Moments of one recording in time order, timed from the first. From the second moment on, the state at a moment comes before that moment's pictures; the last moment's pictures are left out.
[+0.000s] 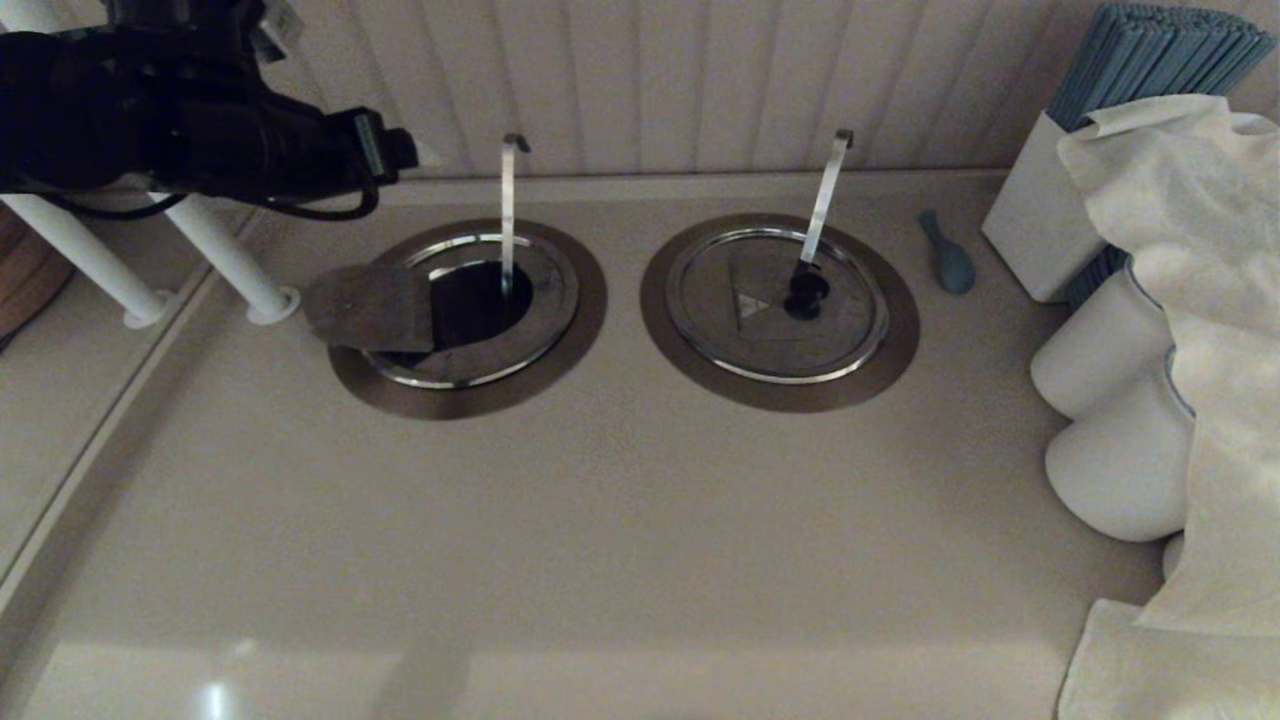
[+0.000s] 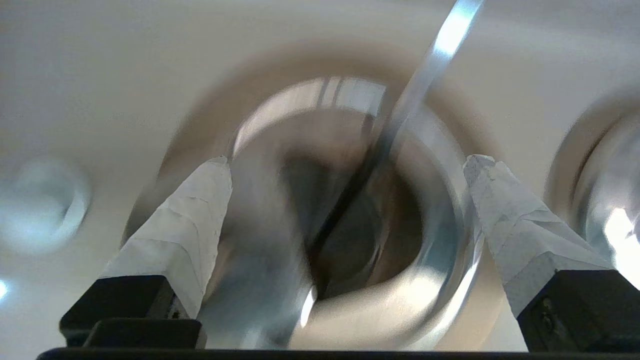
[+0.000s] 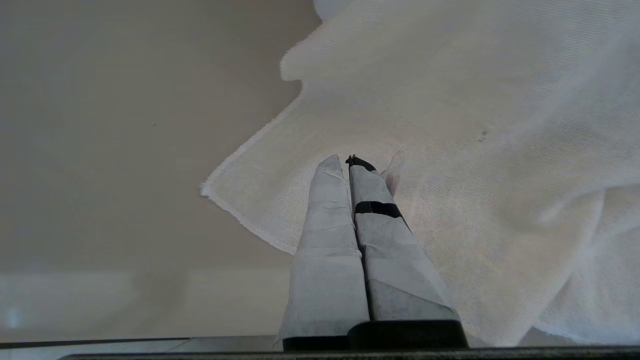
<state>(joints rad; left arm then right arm) -0.17 1.87 -1.96 0.31 0.06 -0.19 0.00 0.00 0.00 0.00 0.00 0.00</state>
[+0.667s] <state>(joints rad) -0.05 1.84 -1.89 0.60 0.15 -0.01 0.00 0.00 0.00 0.00 0.00 0.00</state>
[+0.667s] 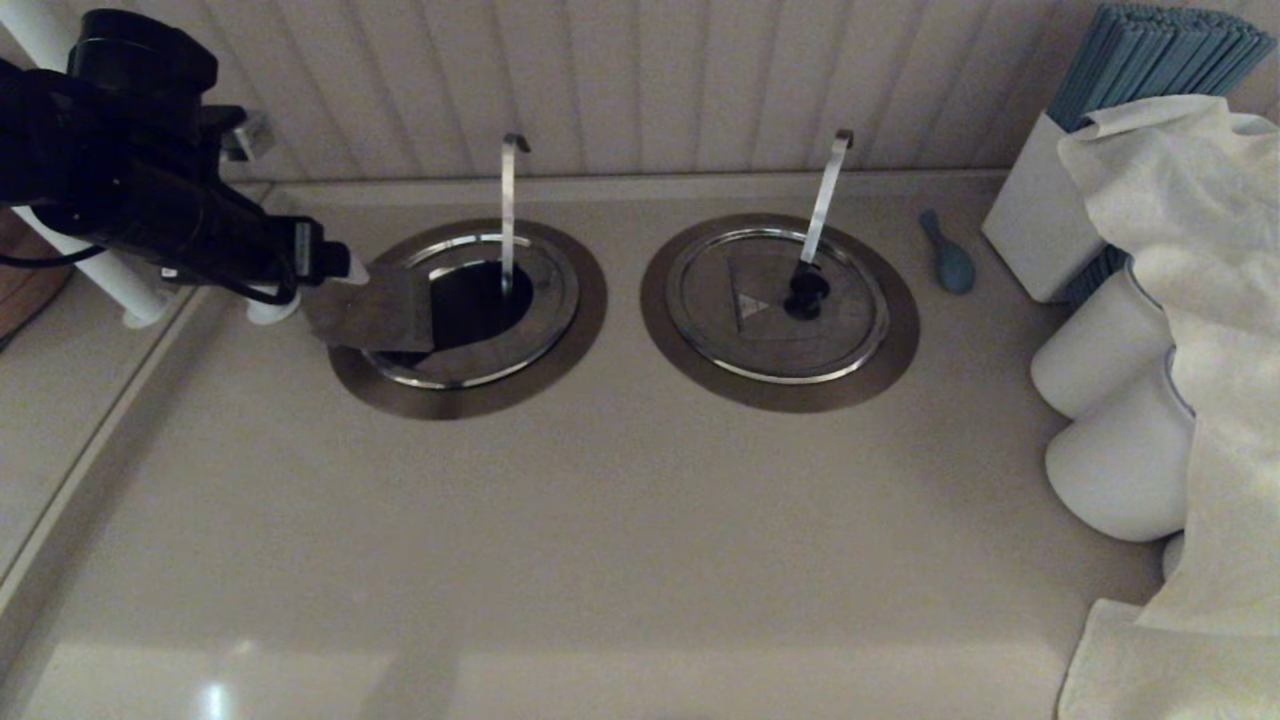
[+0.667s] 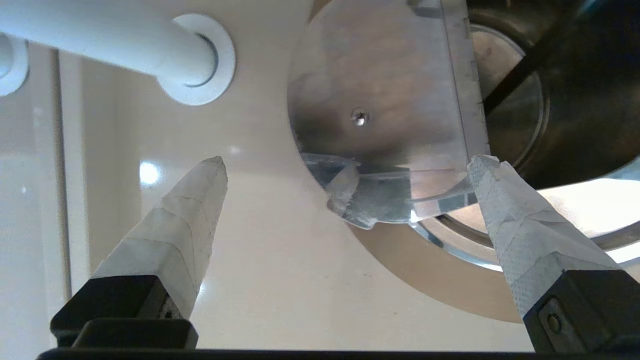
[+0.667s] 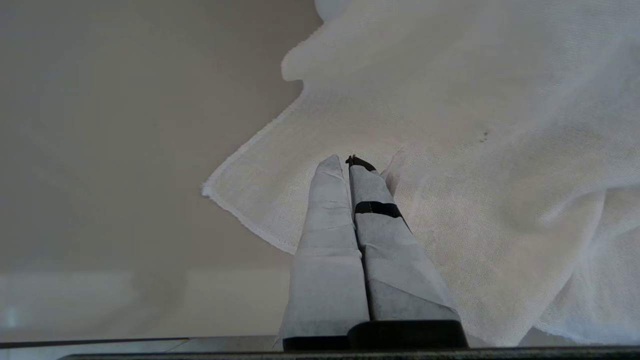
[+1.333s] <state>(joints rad) 0.07 1.81 -1.83 0.60 -0.22 -0.09 0.00 0.00 0.00 0.00 0.00 0.00</state>
